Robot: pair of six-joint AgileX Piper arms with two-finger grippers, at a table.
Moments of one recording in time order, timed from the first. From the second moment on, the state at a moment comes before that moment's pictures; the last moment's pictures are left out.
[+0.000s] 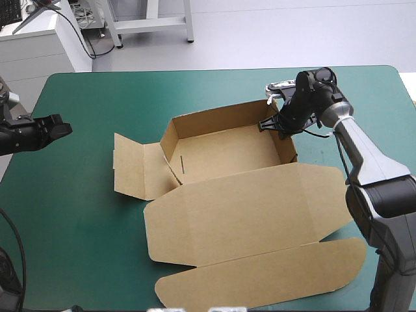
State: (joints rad) left arm 0.55 1.51 -1.29 -0.97 1.12 0.63; right arm 0.22 1.99 -1.89 0.09 1.23 -0.05
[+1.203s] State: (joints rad) left arm 0.41 1.51 -1.23 -0.86 1.07 0.64; right arm 0.10 1.56 -1.90 0.43 1.22 -0.19
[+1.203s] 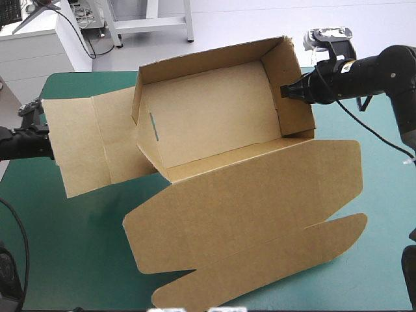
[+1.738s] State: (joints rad) left arm 0.28 1.51 -1.22 -1.32 1.20 0.98; right arm 0.10 1.68 -1.90 0.45 1.11 -0.19
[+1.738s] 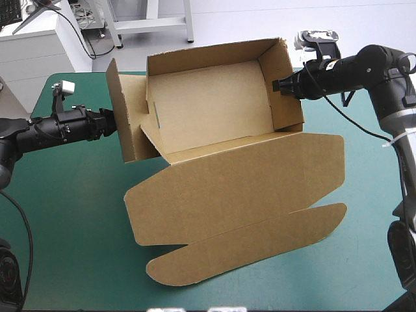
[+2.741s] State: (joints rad) left arm 0.06 1.49 -1.25 -1.49 1.20 0.97; right arm 0.10 1.68 -1.89 0.36 1.11 -0.17
